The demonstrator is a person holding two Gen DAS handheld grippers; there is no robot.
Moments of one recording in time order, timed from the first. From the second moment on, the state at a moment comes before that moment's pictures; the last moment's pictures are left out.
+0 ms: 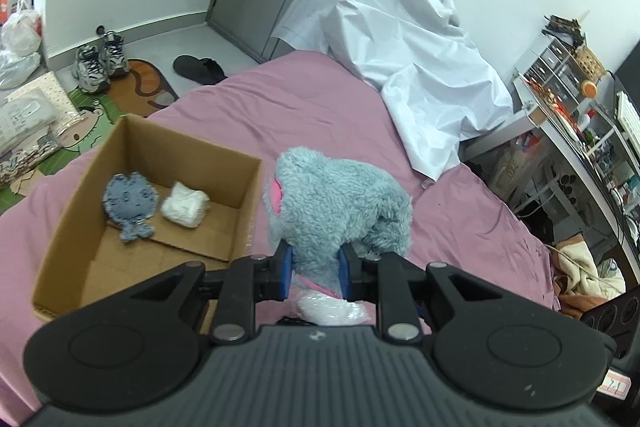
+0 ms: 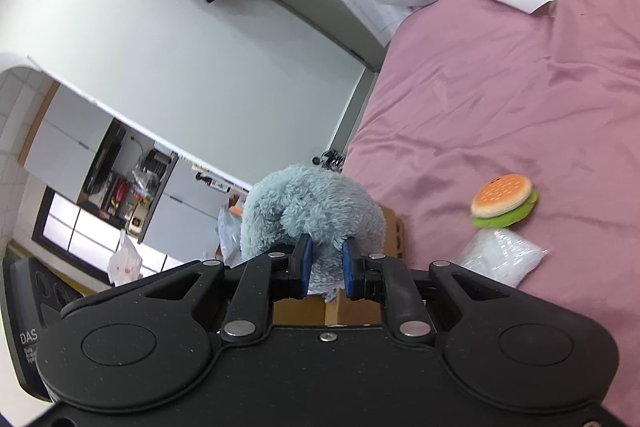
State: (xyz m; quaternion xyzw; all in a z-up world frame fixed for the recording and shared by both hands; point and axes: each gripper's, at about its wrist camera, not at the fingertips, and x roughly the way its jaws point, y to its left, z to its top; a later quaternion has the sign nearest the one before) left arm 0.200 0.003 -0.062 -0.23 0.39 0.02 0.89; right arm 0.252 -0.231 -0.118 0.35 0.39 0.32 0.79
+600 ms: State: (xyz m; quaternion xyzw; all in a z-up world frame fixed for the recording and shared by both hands) left arm 0.176 0.063 -0.075 -0.26 0.39 0.05 0.88; right arm 0.231 -0.173 -0.121 0.31 0.39 0.36 0.79
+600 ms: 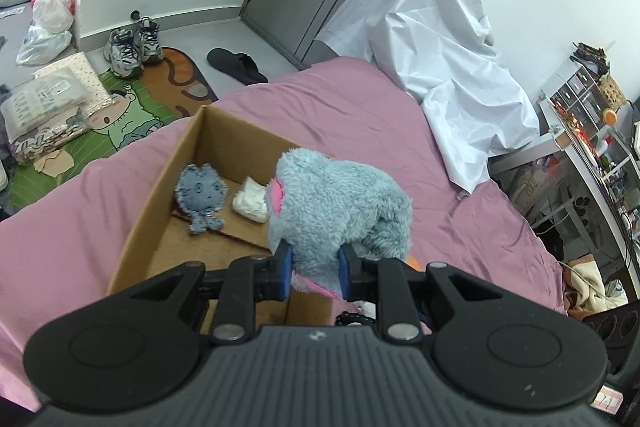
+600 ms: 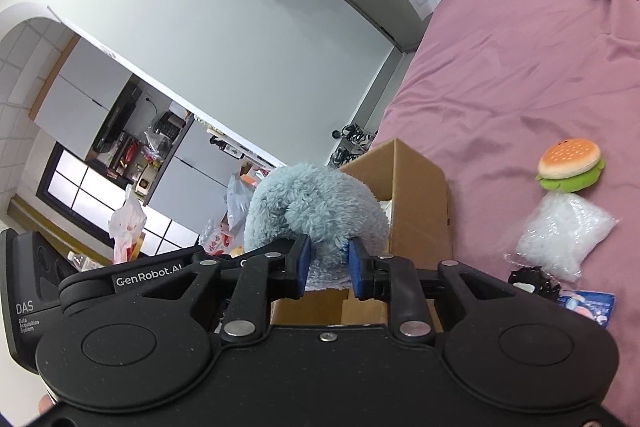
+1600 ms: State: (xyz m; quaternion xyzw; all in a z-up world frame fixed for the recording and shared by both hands) left arm 0.199 0.087 -0.113 -0.22 0.44 0.11 0.87; right arm 0.244 -0.188 -0.121 0.31 0.40 0.29 0.81
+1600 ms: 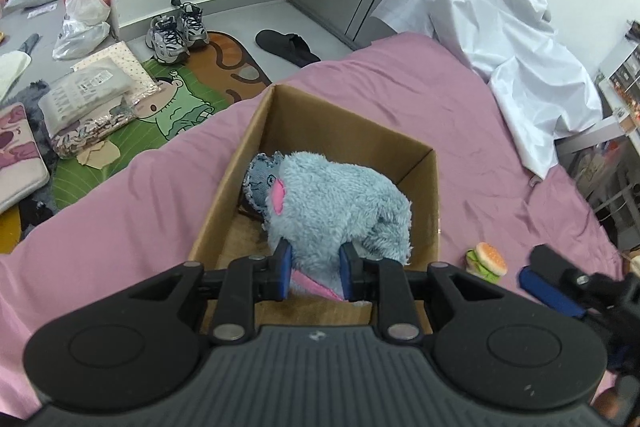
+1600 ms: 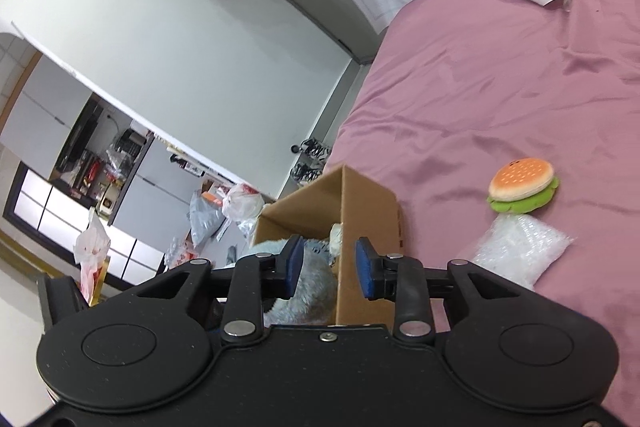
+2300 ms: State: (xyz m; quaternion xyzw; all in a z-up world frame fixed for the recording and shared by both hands) left arm 0.204 0.033 -0.068 -0.13 0.43 0.13 0.88; right arm 0.258 -0.244 -0.115 0.30 0.45 0.21 0.81
